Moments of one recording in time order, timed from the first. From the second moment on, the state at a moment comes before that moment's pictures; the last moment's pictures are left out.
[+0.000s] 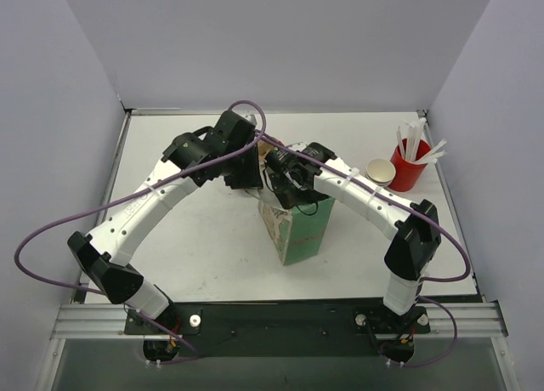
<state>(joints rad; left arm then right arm) -0.74 1.56 1.79 -1.14 -0.05 -0.69 0.83 1.78 1.66 -1.22 0.36 0.55</state>
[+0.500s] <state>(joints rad) -0.69 1.40 1.58 -0.89 0.08 -0.72 0.85 1.80 1.66 -1.16 0.35 0.58</state>
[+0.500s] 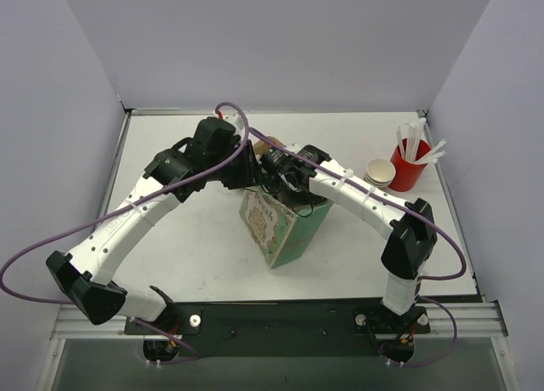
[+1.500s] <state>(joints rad) -0.67 1.14 1.31 -0.55 0.17 -0.67 0.86 1.81 1.66 -1.13 0.34 0.58</state>
